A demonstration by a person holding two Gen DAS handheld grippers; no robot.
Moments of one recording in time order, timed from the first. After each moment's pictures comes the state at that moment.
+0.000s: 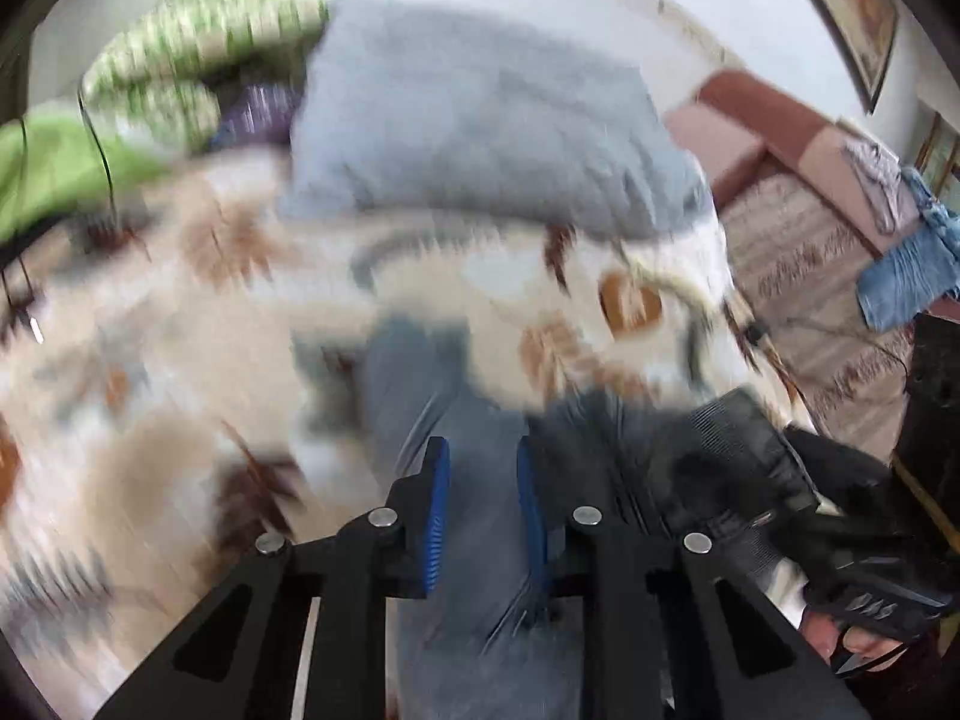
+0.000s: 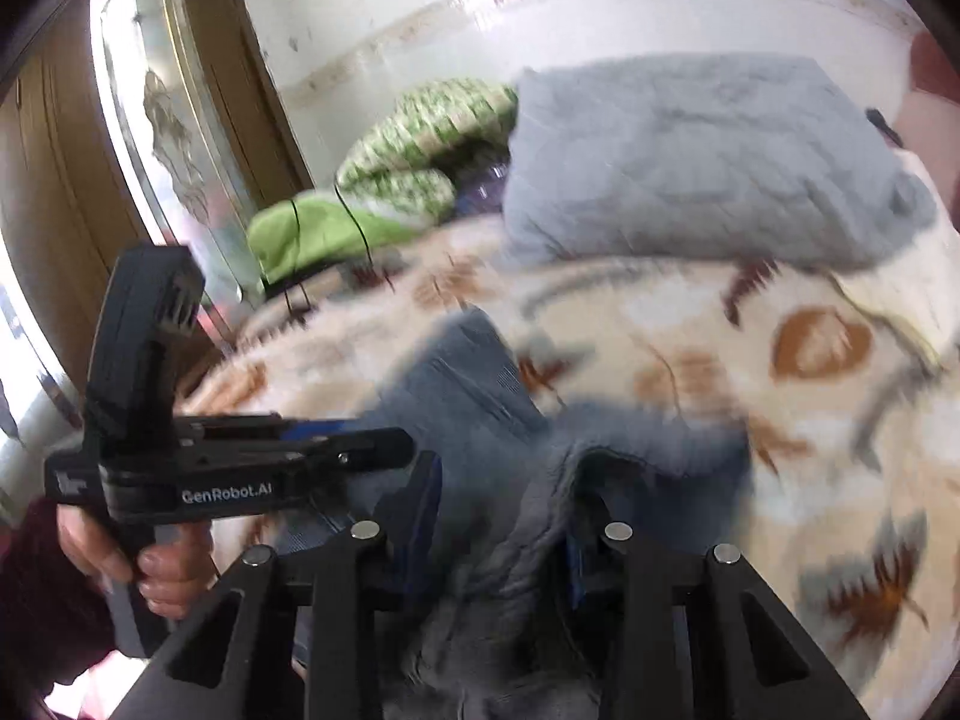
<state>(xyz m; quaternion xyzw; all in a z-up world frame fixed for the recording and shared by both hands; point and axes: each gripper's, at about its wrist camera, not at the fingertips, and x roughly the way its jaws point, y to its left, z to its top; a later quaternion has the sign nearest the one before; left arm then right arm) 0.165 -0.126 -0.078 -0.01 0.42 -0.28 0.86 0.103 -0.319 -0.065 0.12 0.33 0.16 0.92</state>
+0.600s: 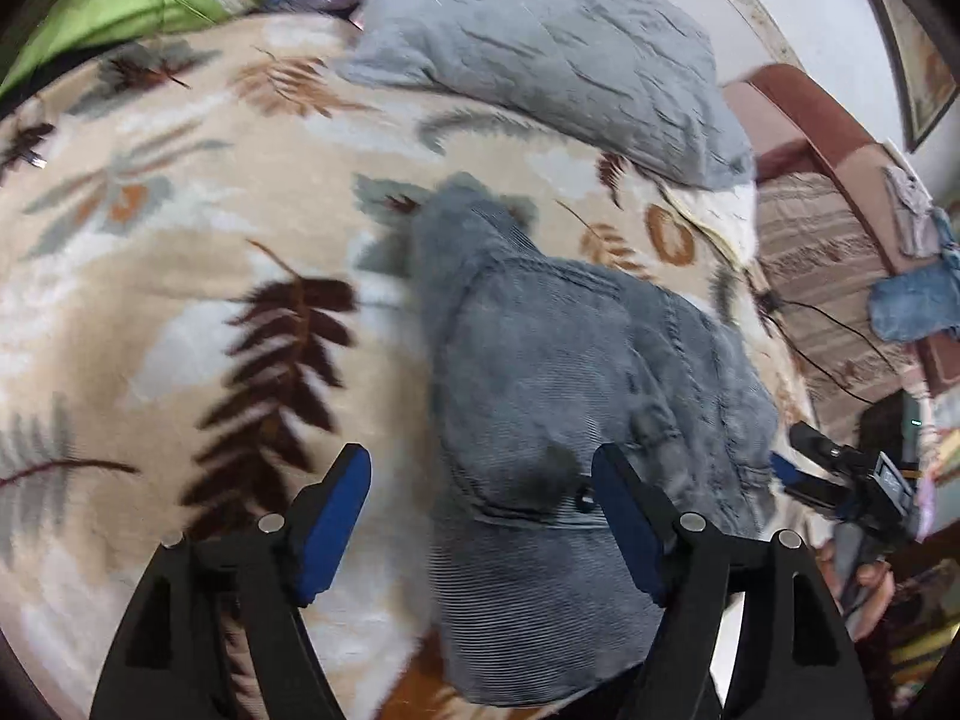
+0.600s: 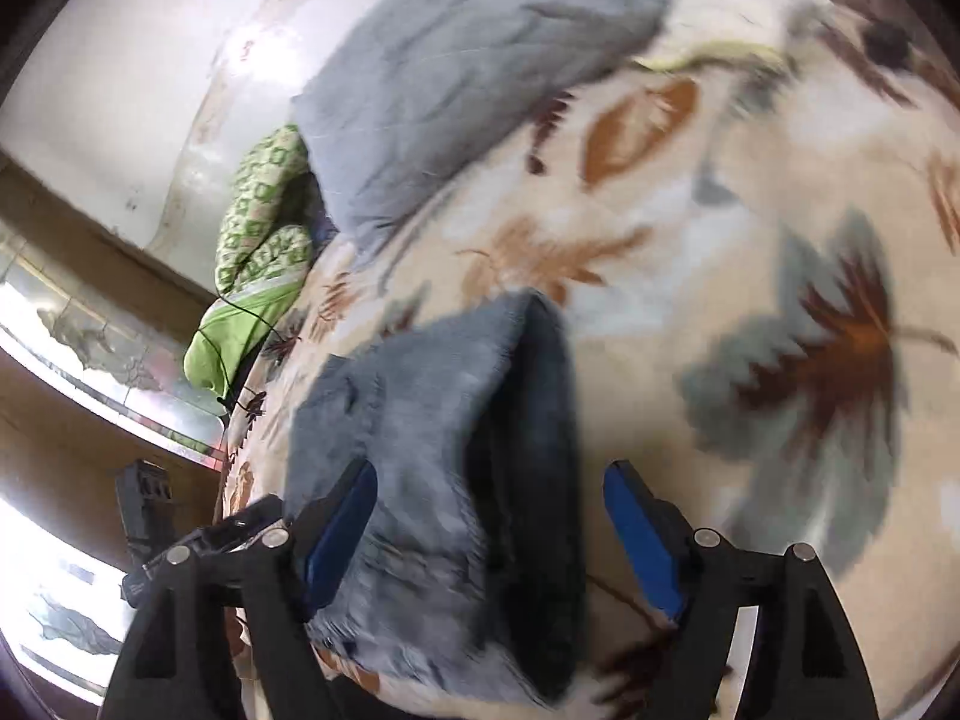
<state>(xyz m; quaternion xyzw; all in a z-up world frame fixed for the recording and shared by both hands) 0.160 -0.084 -0.146 -0.08 0.54 -0.29 0.79 0.041 -0.445 -0.168 0.41 0.40 0.06 0.82</state>
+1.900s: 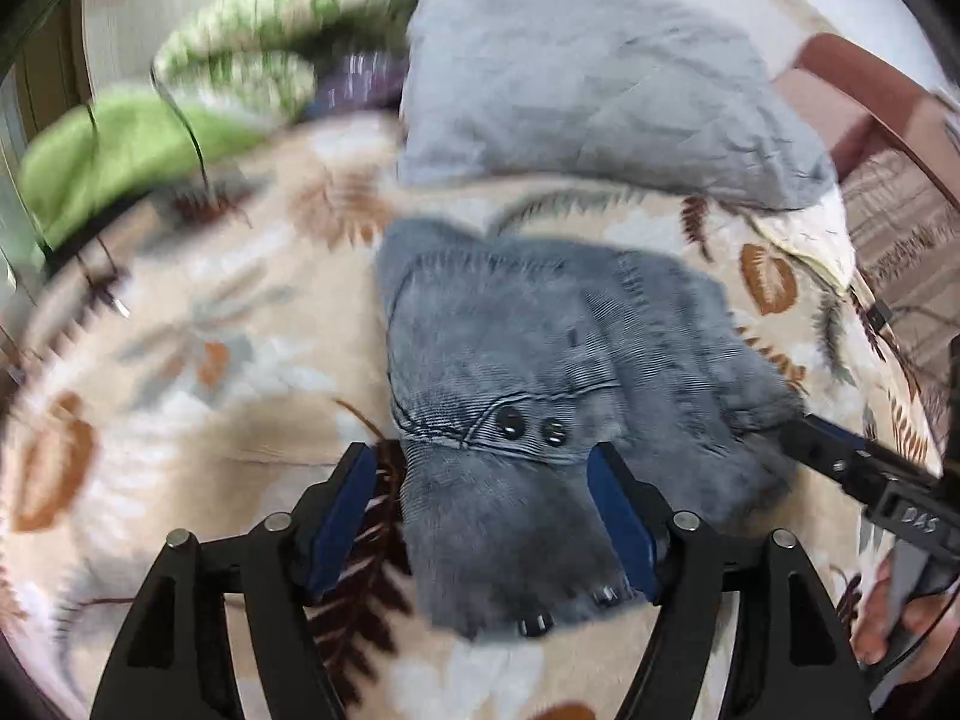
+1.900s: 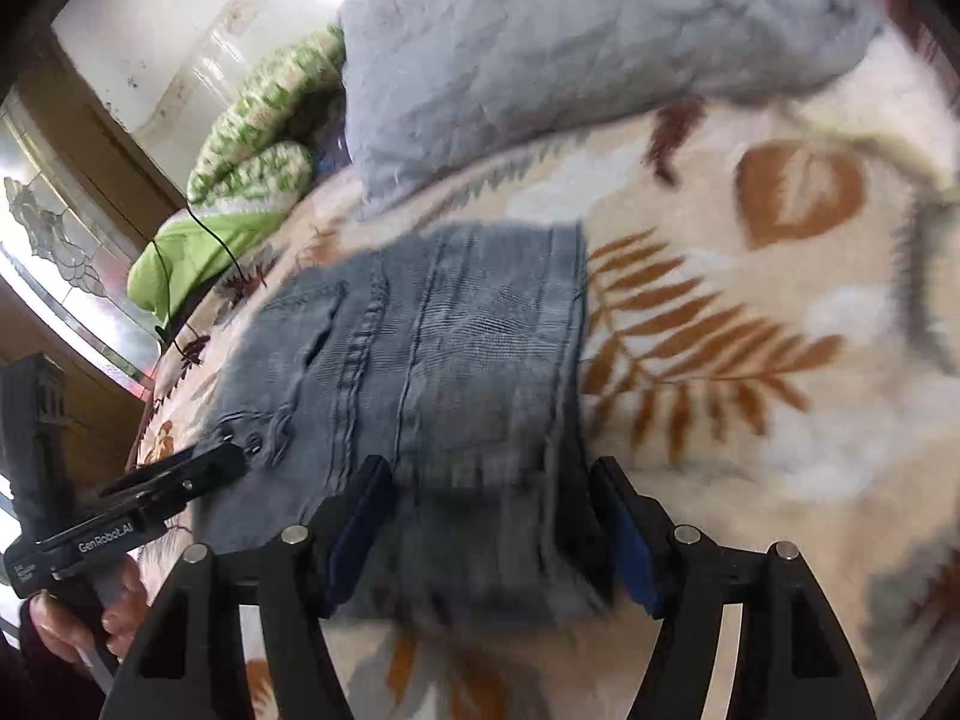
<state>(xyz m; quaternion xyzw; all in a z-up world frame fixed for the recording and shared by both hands) 0.183 -0.118 -0.102 0.06 0.45 -0.16 0.88 0.138 -0.369 -0.150 0.24 0.41 0.06 0.88</state>
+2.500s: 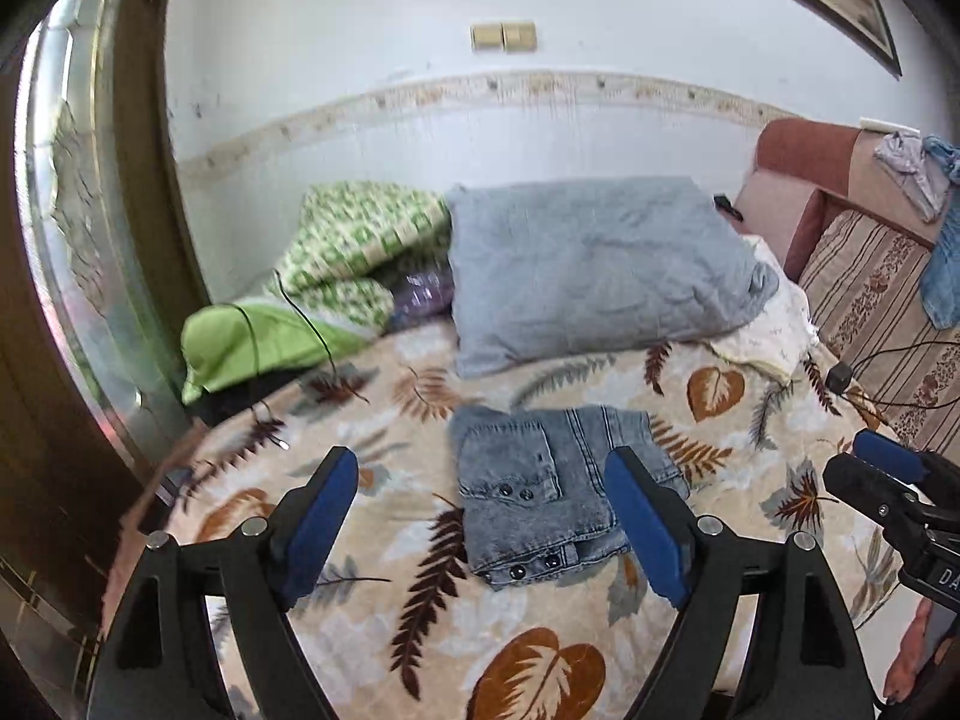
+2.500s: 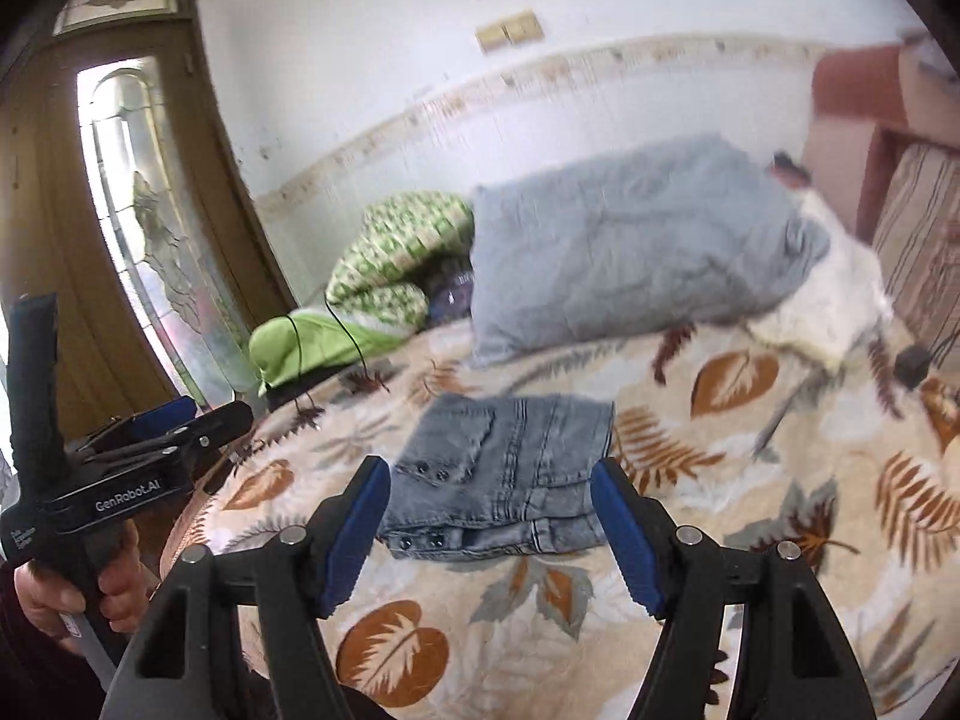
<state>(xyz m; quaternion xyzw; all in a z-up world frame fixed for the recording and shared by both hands) 0.022 -0.105 0.064 0.10 0.26 -0.11 0.95 -0.038 -0.338 0.017 0.17 0.23 0.06 0.96</state>
